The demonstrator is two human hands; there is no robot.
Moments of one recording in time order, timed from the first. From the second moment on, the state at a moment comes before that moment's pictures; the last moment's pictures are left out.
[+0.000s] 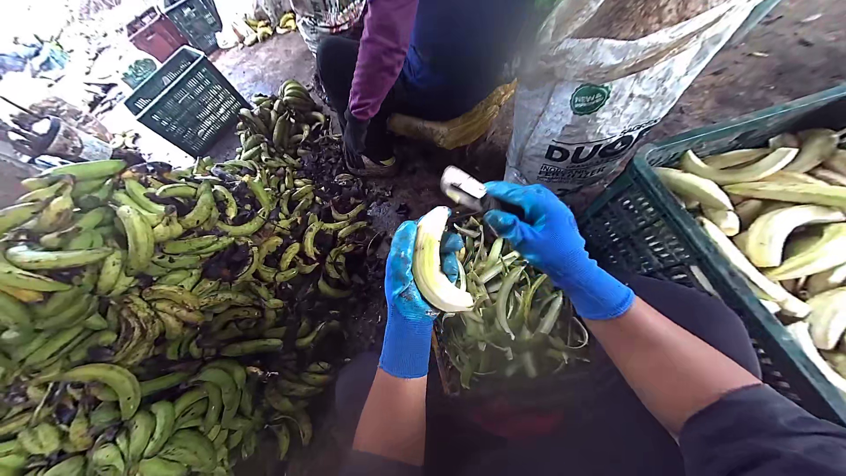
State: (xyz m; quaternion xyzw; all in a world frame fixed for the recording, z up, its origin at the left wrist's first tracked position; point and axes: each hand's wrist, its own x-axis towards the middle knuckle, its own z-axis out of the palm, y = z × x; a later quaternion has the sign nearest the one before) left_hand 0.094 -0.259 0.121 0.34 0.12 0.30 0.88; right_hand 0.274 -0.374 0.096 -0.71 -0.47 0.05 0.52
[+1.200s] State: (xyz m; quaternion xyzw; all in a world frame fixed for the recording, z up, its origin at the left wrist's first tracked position) left_hand 0.123 -0.265 0.097 0.38 0.13 0.29 0.87; right_hand 0.238 -0.409 0.100 -0.51 -0.45 0.38 0.62
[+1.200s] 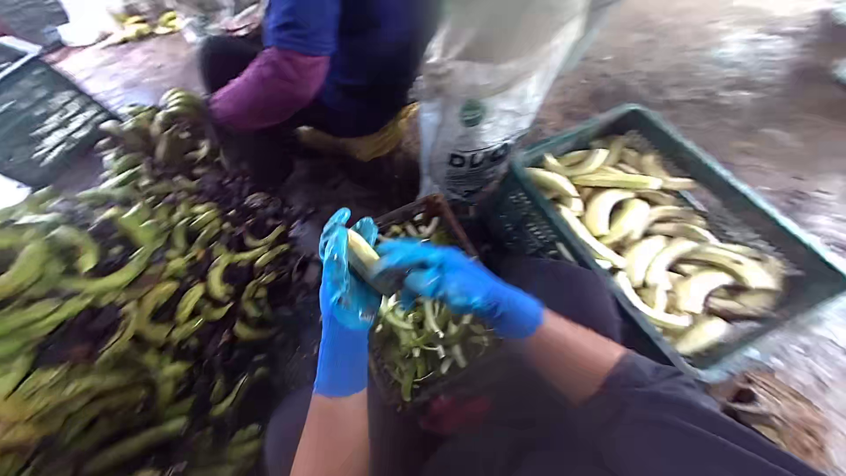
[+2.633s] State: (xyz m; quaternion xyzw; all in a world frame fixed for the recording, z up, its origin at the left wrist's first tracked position) left_hand 0.055 -0.197 0.155 0.36 0.33 0.52 0.70; right_hand 0.541 -0.591 0.019 -0.72 -0.02 0.16 0.67
